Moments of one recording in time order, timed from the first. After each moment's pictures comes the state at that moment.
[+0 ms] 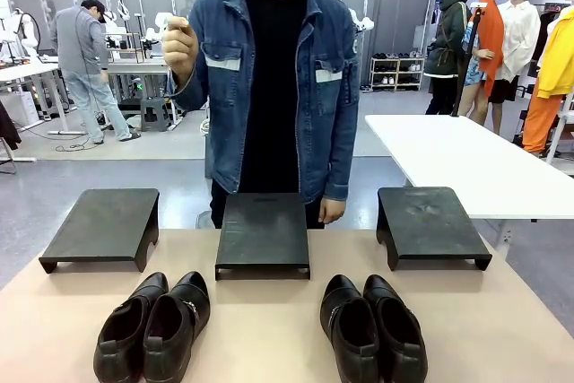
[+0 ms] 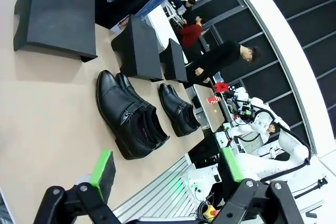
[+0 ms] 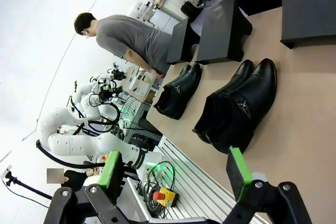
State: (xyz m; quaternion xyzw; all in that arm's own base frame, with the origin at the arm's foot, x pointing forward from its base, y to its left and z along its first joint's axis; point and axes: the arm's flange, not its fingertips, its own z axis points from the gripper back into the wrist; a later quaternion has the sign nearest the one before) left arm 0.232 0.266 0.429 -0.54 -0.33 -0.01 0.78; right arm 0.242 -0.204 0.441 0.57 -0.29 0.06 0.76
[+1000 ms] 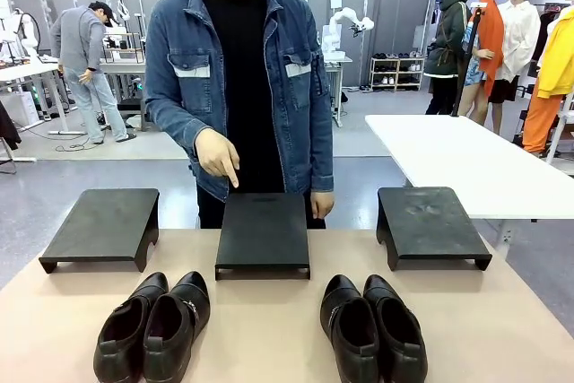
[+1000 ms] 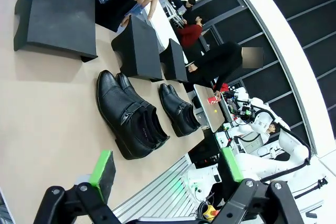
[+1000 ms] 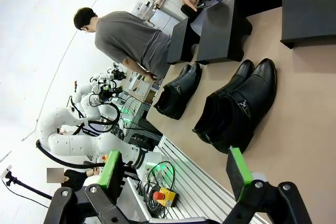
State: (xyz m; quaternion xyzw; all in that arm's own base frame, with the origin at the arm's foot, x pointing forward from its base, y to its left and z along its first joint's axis) left arm 0.232 0.266 0.428 -0.54 -0.33 -0.01 0.78; right arm 0.241 -0.204 0.441 0.57 -0.29 0.06 0.76
